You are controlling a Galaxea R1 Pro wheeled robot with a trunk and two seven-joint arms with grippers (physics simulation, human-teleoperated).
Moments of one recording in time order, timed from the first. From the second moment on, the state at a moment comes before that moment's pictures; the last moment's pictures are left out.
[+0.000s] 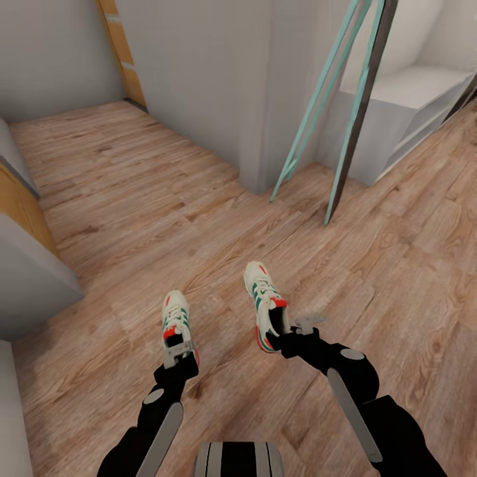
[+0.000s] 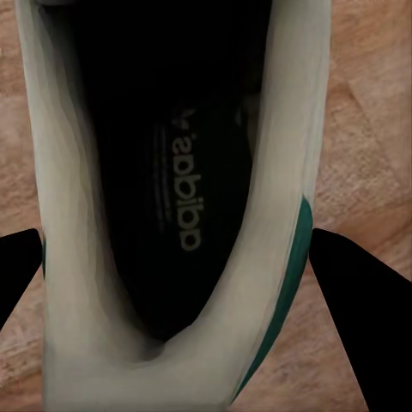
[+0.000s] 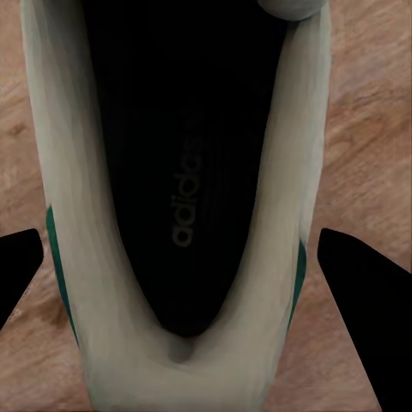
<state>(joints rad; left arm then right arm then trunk) -0.27 -0.08 -0.27 -1.29 0.45 0.28 0.50 -0.36 -0.08 0.26 -1.62 -0.25 0.77 0.05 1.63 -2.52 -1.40</state>
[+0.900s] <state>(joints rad) -0.28 -0.09 -0.22 -1.19 0.47 0.26 0.50 -0.37 -0.08 0.24 -1.62 -0.24 0.76 0.10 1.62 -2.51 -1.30</state>
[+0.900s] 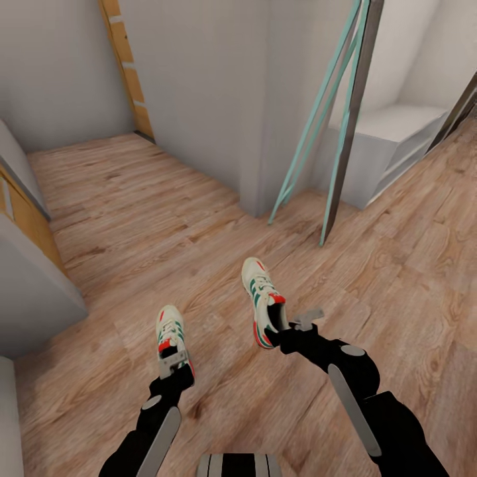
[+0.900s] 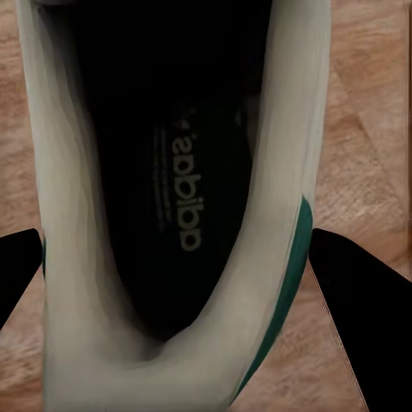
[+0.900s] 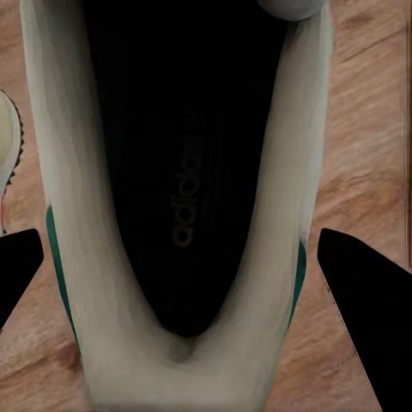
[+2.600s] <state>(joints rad) -0.28 -0.09 -0.25 -1.18 0.47 0.26 0.51 -0.37 -0.07 0.25 -1.62 -0.24 0.88 -0.04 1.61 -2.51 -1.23</state>
